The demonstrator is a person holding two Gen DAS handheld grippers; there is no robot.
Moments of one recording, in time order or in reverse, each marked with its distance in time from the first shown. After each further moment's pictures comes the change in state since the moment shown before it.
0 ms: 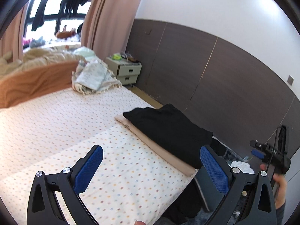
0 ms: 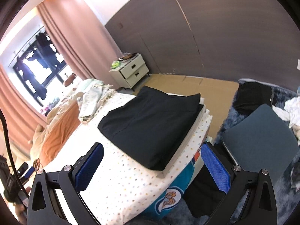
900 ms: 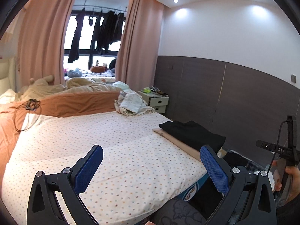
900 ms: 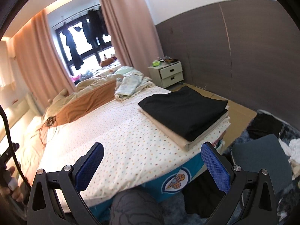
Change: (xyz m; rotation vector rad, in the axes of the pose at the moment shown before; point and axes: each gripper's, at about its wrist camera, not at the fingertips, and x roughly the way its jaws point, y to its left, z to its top) left arm -0.222 -0.011 -0.141 0.033 -0.287 0.240; right arm -0.126 0.077 -0.128 -0.358 -0.060 0.142
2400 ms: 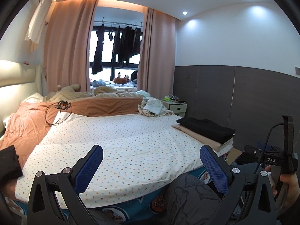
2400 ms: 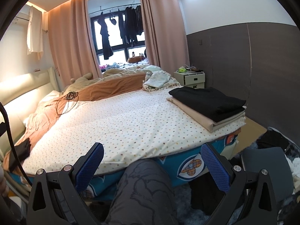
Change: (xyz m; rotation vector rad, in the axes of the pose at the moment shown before) left arm -0.139 -0.013 -0.110 0.019 -0.101 0.173; right arm -0.053 0.082 -0.133 -0.186 -0.077 0.108
